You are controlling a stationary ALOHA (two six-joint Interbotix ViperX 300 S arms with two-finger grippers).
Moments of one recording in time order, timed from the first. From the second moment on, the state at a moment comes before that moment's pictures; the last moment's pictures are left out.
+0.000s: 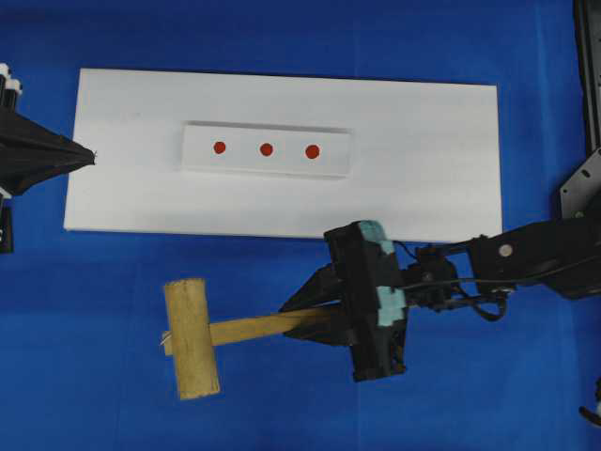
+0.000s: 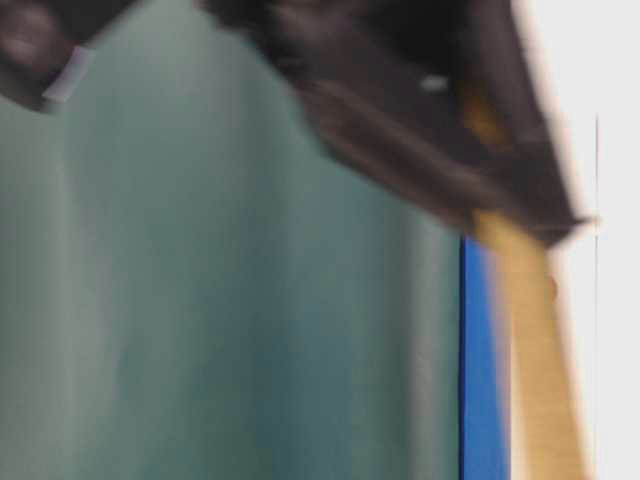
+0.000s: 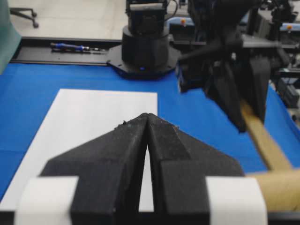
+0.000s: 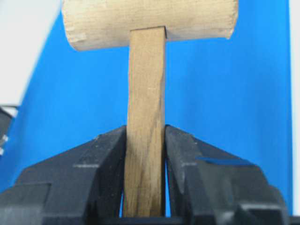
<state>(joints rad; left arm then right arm) 0.00 -0.97 1.22 -0.01 -0.26 -0.03 0.31 -0.03 0.65 0.27 -0.23 0.08</state>
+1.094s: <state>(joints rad) 0.00 -0.97 1.22 -0.01 -0.24 -0.05 0.02 -0.06 0.65 0.25 -0.22 -0.07</state>
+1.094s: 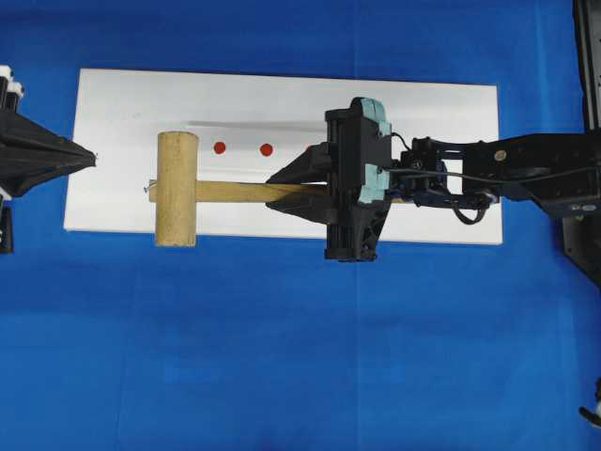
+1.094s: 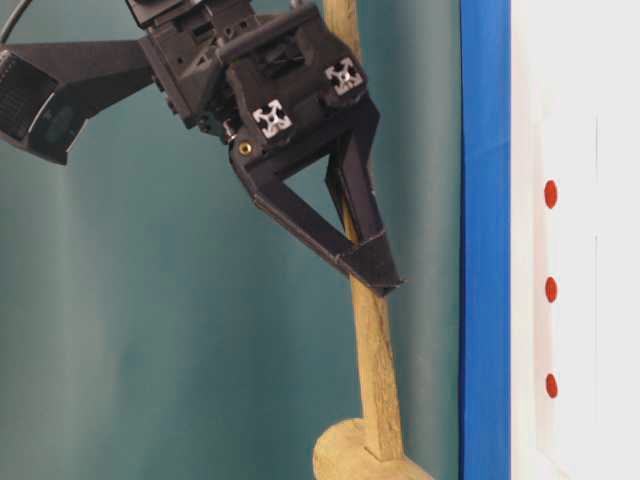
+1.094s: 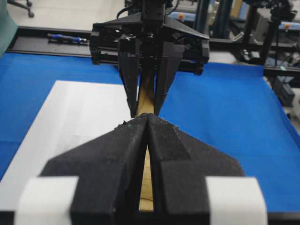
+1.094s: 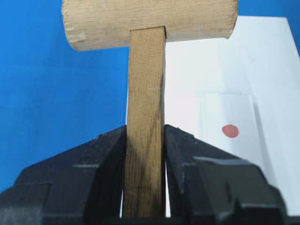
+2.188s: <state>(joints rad) 0.00 -0.97 1.22 -0.01 -0.24 -0.09 -0.05 -0.09 0.65 0.18 -0.45 -0.97</state>
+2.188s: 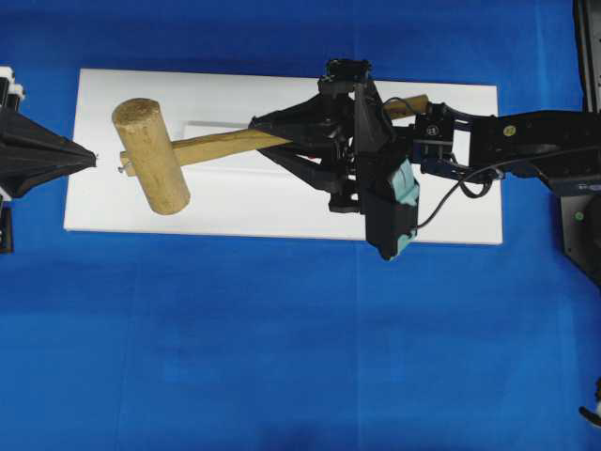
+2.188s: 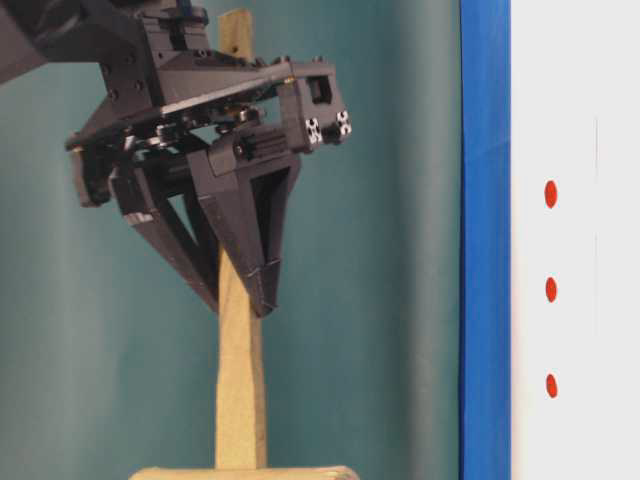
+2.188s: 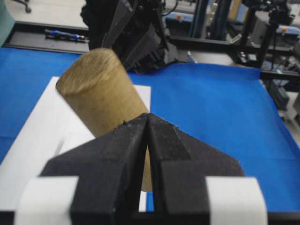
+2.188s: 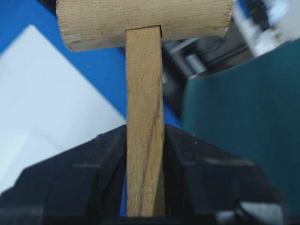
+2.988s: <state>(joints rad) 0.00 -0.96 1.22 -0.02 -0.24 -0.16 -0.05 -0.09 0.65 0.19 -0.47 -1.08</state>
